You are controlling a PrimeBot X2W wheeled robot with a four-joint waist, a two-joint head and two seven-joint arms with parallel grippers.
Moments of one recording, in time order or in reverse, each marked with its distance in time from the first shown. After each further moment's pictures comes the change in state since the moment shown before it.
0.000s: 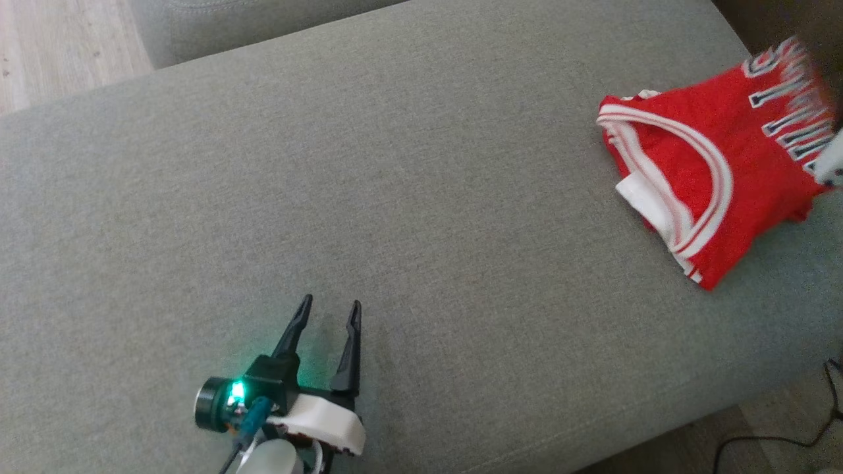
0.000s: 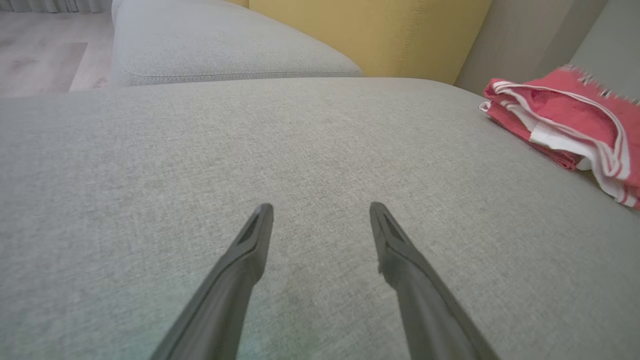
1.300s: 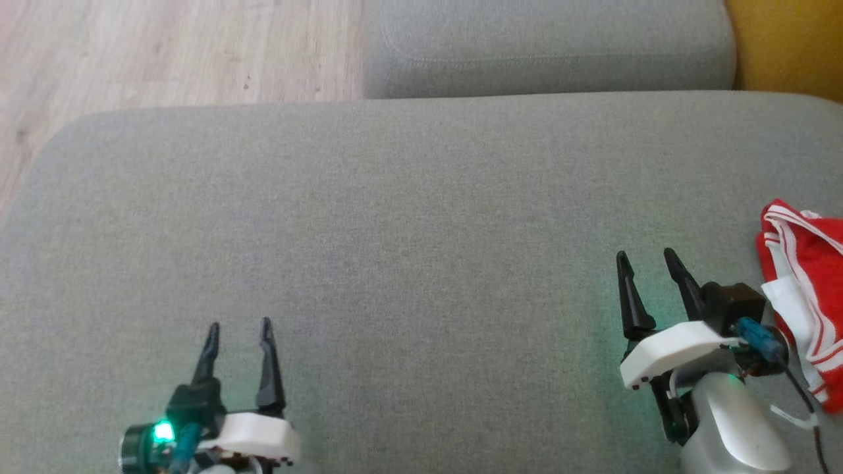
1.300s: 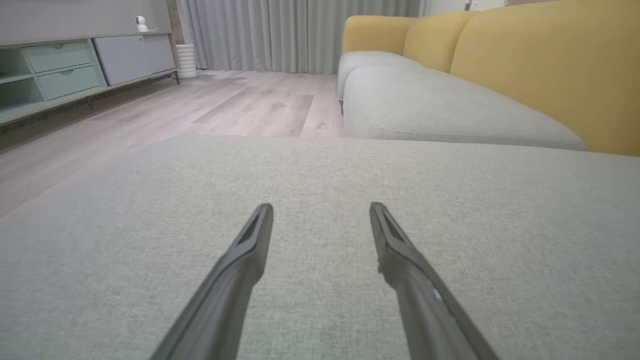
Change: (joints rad) left arm 0.097 -0.002 0.249 -0.026 0.069 0.049 0.000; right arm 0.598 0.311 0.209 -0.420 0.193 0.000 0.000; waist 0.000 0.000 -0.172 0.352
